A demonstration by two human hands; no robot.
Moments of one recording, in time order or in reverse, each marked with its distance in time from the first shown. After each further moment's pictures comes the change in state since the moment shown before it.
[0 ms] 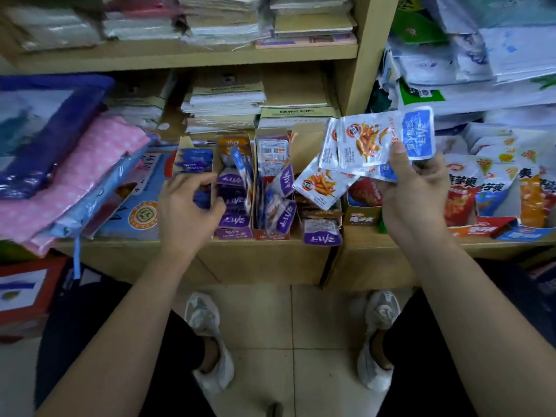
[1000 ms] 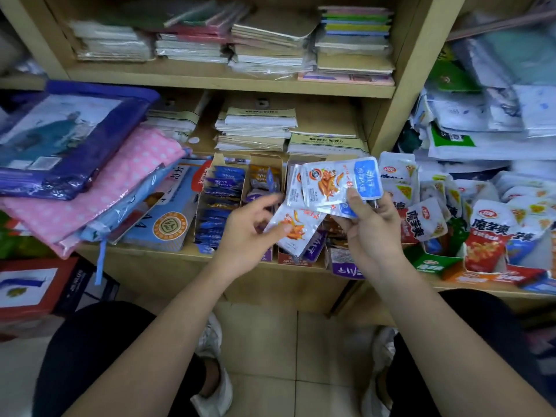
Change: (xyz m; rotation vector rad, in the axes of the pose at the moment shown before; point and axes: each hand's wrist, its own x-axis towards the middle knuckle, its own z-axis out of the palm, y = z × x) left_hand -0.004 0.034 0.005 -0.667 -0.380 -0.197; right_hand -0.016 0.057 0.063 0.002 -0.141 0.252
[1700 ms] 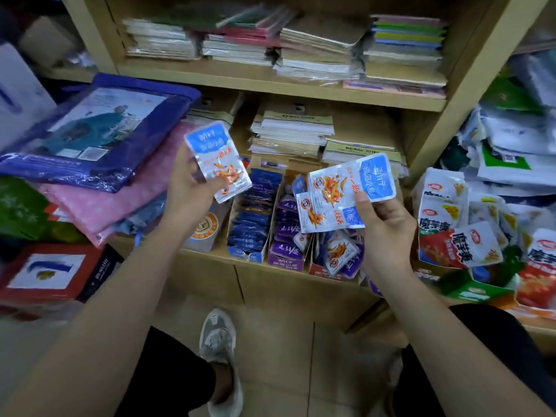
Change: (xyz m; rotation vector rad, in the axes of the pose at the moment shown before) left_hand 0.036 -0.008 -0.130 -0.131 0.464 -0.035; right_hand -0.003 0.029 0.043 -0.281 -0.044 -0.268
